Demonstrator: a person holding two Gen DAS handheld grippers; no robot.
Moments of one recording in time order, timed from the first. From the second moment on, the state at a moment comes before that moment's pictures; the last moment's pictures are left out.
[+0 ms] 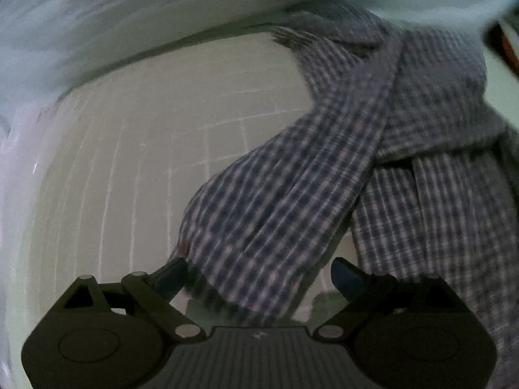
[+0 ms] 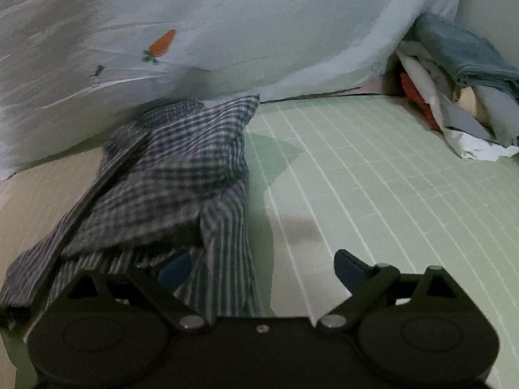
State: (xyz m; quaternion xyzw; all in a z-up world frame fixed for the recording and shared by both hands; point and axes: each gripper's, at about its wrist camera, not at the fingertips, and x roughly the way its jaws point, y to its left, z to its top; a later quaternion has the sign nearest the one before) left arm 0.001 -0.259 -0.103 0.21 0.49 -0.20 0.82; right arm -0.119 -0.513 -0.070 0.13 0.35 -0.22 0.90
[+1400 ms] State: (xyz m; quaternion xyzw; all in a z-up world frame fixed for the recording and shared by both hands) left arm 0.115 -0.139 -0.094 -0.05 0.49 -0.07 0.87; right arm -0.068 -0.510 -0.063 0.11 0.37 -0.22 0.90
